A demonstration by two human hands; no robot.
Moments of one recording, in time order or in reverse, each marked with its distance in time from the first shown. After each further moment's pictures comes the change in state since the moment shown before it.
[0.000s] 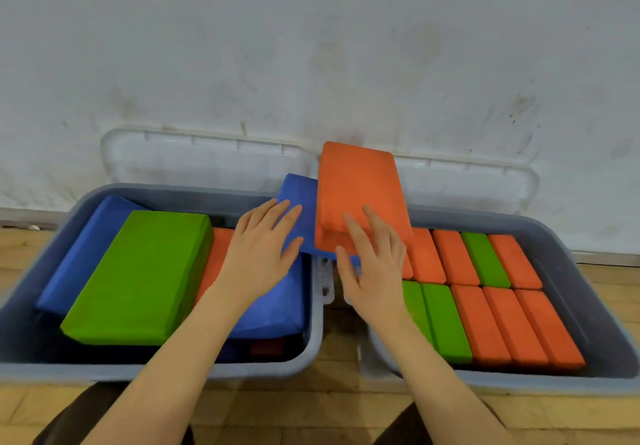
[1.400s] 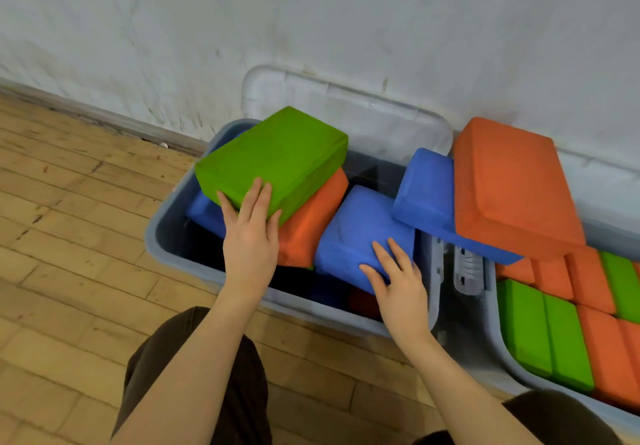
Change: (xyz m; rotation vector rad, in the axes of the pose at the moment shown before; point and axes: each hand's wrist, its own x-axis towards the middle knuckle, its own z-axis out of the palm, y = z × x) left_hand -0.138 -0.123 -0.035 -0.137 0.269 -0.648; right_hand -0.081 -0.079 0.108 0.039 -0.408 0.157
